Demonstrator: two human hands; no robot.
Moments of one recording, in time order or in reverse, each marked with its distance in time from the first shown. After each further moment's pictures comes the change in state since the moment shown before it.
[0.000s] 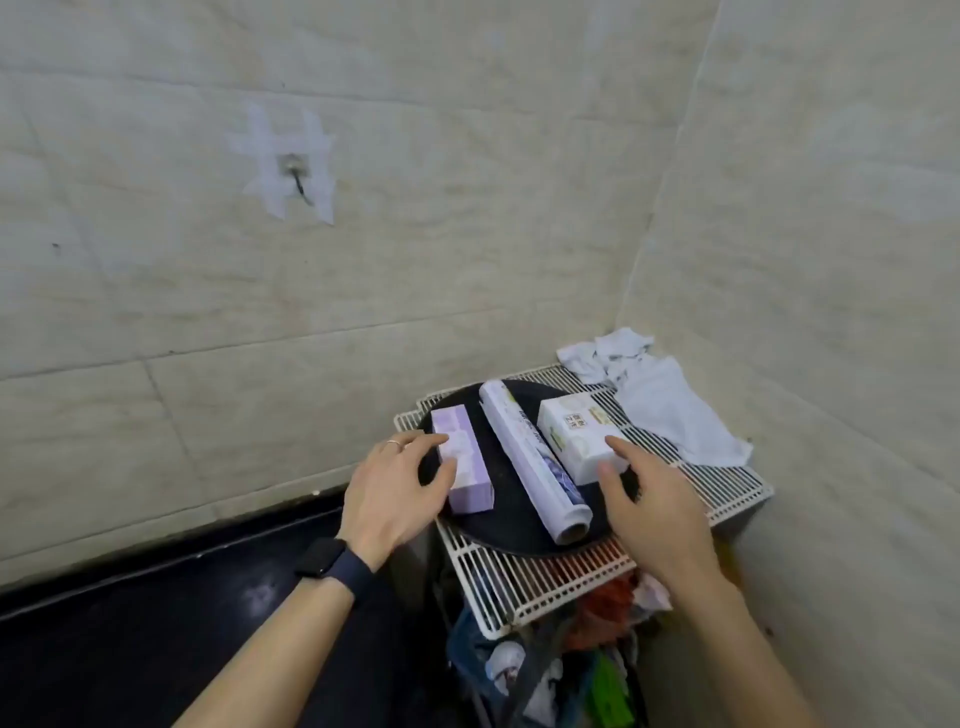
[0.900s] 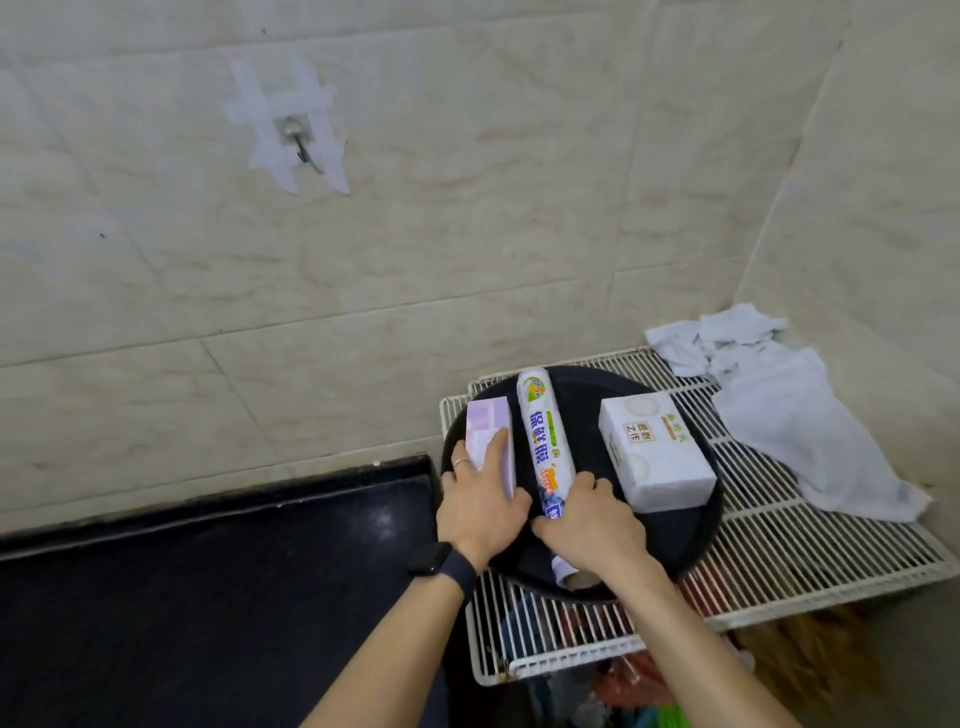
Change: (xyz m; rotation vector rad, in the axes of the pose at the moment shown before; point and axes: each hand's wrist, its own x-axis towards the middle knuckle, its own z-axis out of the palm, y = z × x) left_hand 0.043 0.025 0.128 0.107 -0.152 -0.474; right_hand 0.068 0.012 0.132 -0.135 -0.696 0.082
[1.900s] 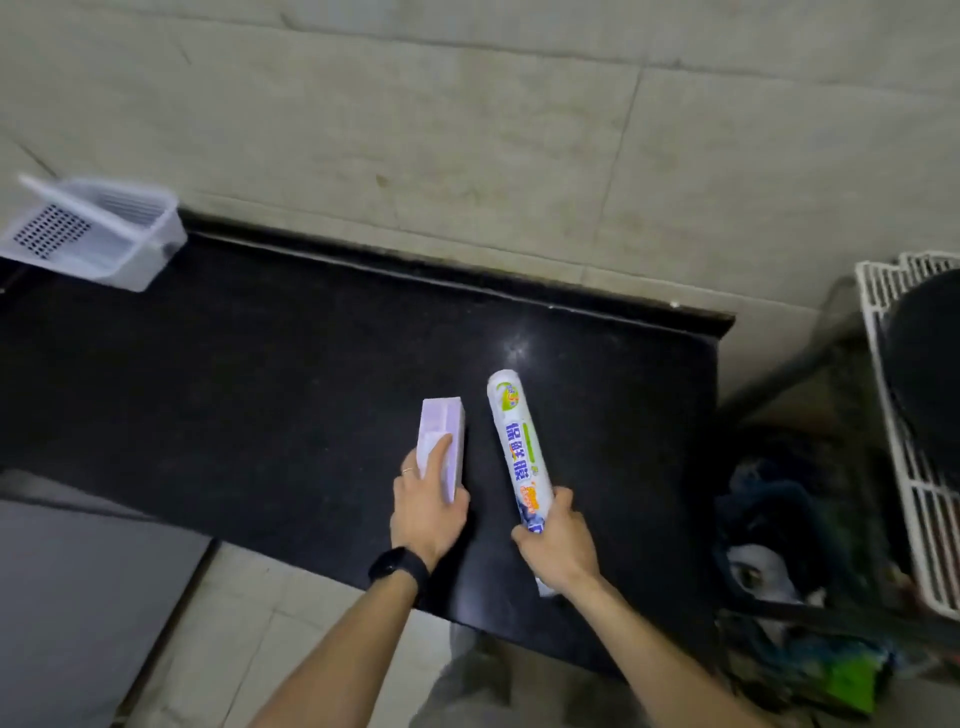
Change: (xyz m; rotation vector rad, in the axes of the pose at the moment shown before) left_hand -0.210 -0.452 -0.035 -0.241 0.190 -0.605; right_hand -0.176 -0.212 0.345 0.174 -0.472 -0.140
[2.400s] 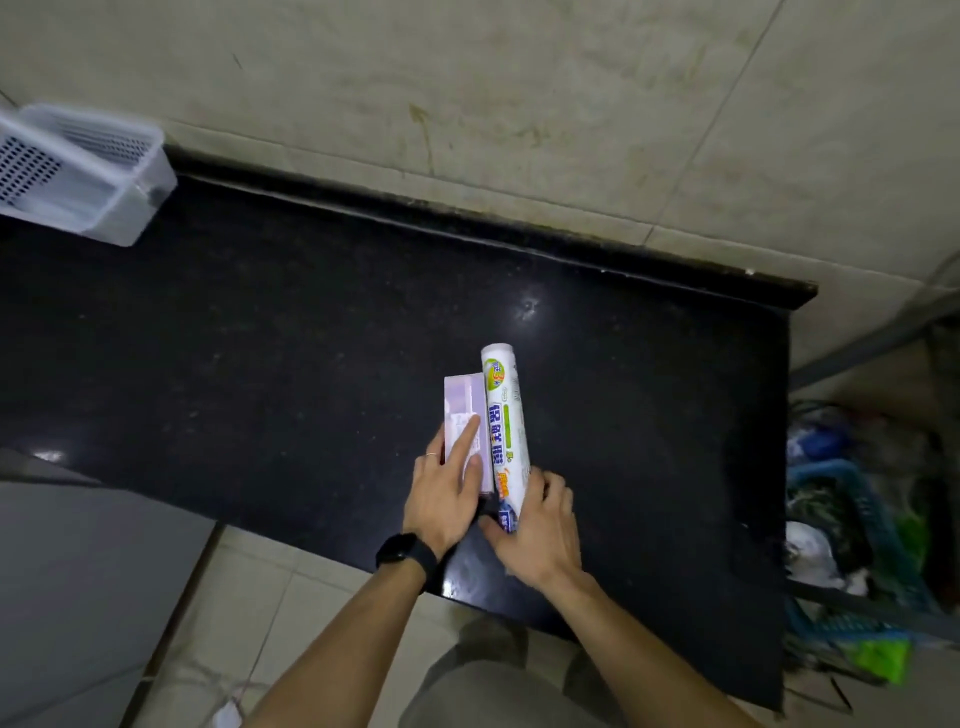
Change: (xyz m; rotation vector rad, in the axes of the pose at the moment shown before) left_hand 0.042 -0.072 -0.009 -0.026 -0.096 0.178; right_hand 0.017 -0.041 0.097 -0.263 0.047 -0.210
